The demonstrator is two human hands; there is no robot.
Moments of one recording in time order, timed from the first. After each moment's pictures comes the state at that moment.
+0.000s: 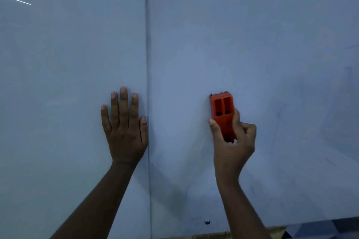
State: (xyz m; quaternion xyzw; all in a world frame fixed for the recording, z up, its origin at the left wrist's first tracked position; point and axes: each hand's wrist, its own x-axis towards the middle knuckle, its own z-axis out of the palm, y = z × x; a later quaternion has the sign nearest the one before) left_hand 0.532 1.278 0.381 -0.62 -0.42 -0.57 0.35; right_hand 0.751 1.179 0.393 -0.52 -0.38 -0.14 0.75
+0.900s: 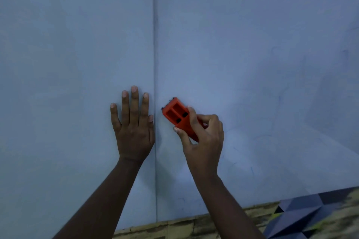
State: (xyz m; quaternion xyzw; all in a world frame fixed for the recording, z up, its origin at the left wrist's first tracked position) left_hand 0.527 1.276 0.350 -0.66 -0.39 -0.55 0.32; right_hand 0.687 1.178 0.359 -0.58 -0.53 -0.25 0.57
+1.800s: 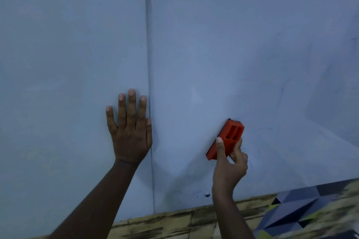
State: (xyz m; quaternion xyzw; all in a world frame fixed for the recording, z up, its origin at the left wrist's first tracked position) left_hand 0.529 1.276 0.320 -0.66 -0.39 -0.54 0.34; right_hand 0.734 1.159 0.276 -0.55 -0.20 0.07 0.81
